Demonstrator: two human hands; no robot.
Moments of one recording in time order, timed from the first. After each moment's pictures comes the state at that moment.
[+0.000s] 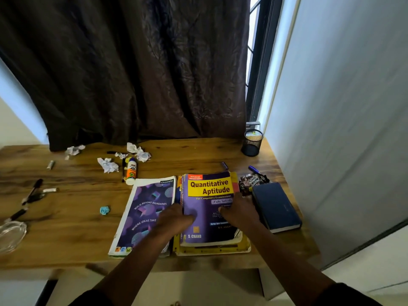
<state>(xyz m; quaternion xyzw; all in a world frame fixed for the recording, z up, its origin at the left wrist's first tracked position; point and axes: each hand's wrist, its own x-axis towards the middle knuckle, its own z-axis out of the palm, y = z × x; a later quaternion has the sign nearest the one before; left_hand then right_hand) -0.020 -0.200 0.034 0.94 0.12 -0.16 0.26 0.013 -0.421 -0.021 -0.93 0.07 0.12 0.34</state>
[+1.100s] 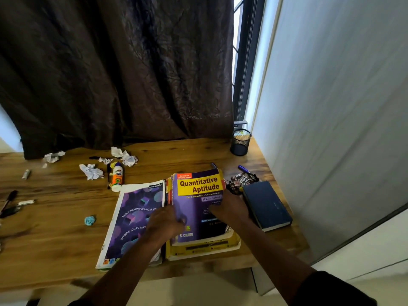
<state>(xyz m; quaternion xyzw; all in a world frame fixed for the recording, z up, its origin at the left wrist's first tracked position) -0.001 -0.188 0.006 0.97 0.03 -0.13 0.20 0.018 -0.410 0.002 -0.93 0.03 0.10 0.35</state>
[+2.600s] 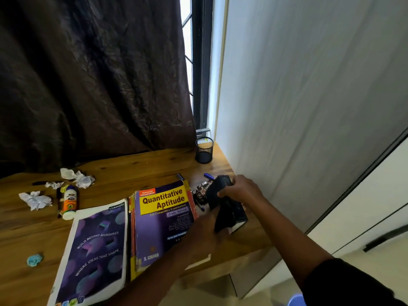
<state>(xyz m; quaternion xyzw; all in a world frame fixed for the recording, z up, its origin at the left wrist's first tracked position) -0.015 -0.356 0.021 0.87 -0.25 -0.19 0.38 0.042 -0.532 0.069 -0.93 0.23 0.11 0.28</state>
